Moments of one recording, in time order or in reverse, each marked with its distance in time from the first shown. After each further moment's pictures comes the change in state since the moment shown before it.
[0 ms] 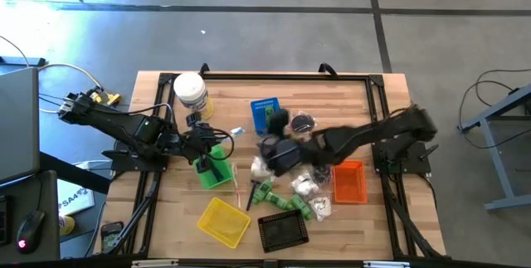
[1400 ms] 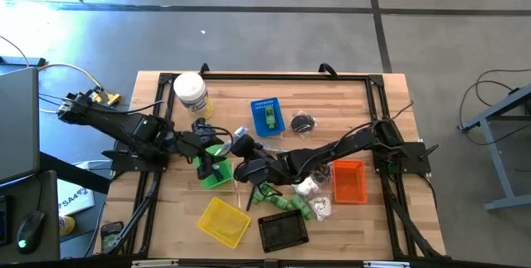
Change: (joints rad) left arm 0.004 -0.004 0.001 0.159 0.174 -0.089; right arm 0.013 0.351 0.000 0.553 0.380 -0.977
